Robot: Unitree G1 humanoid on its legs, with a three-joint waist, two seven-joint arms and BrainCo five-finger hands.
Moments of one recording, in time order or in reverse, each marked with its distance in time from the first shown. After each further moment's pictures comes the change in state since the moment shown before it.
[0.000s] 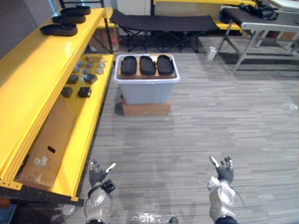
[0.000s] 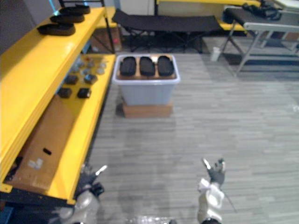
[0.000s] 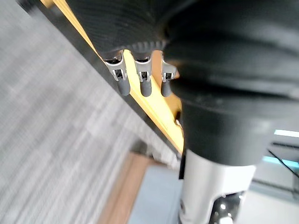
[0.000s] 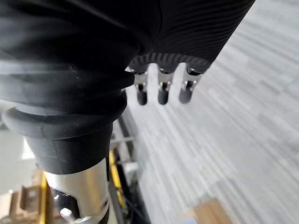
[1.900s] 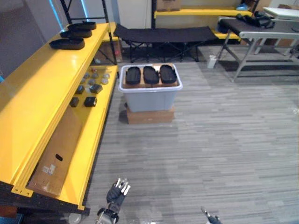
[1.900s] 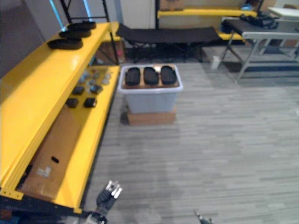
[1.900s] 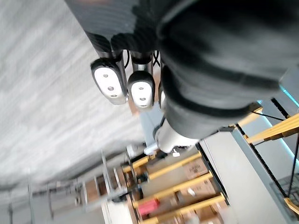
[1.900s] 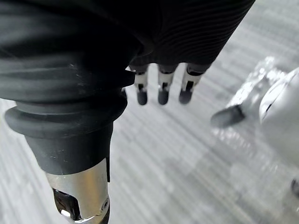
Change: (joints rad) left arm 0.093 0.002 -0.079 0.242 -0.709 0.233 -0.989; right arm 0.101 0.045 -0.199 0.400 -0.048 0.274 0.139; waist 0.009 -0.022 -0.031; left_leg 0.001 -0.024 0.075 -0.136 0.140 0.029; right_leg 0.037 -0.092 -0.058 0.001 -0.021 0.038
